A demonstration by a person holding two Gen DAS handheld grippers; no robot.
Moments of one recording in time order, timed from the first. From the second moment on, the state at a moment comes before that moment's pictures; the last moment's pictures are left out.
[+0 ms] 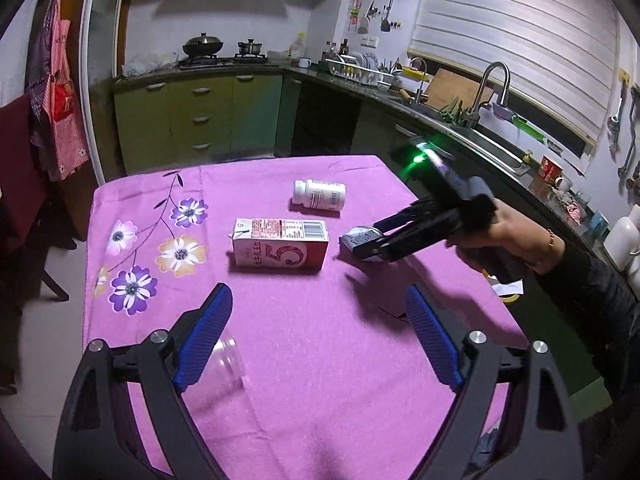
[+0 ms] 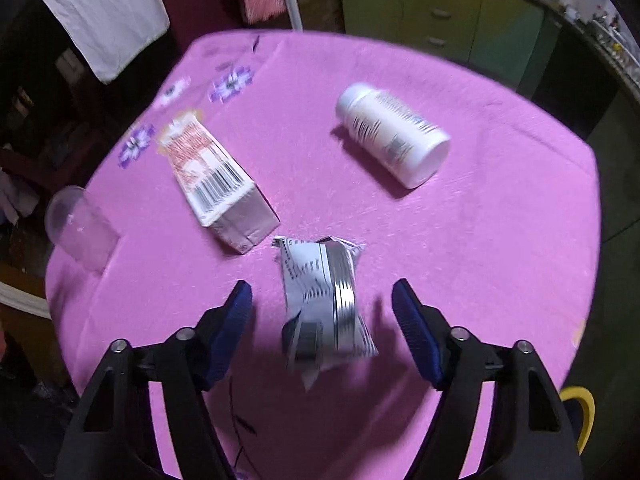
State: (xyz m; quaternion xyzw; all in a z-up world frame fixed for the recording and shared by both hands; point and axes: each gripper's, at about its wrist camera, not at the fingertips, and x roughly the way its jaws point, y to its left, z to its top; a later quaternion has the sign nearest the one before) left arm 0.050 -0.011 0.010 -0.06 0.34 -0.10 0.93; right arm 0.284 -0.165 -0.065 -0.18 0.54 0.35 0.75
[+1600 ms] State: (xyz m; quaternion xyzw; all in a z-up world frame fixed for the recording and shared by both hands) left arm 0.066 -0.030 0.015 -0.03 0.40 -0.17 0.90; right arm 0.204 -0.494 -0.037 -0.03 0.50 0.05 0.86
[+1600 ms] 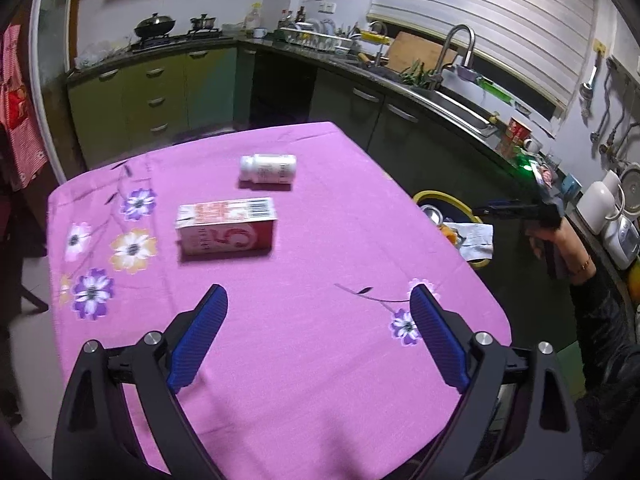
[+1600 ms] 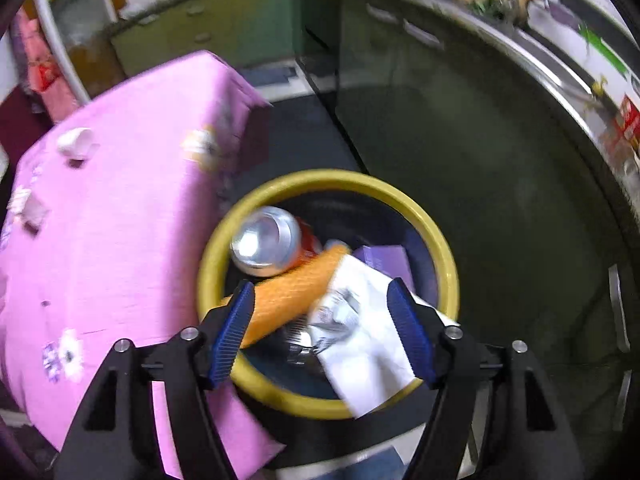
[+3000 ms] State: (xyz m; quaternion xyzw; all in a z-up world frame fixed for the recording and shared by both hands) left arm 0.064 0.030 -0.069 -0.08 0.43 0.18 0.88; right arm 0.187 -0.397 -0.056 -0.04 0.52 0.17 0.84
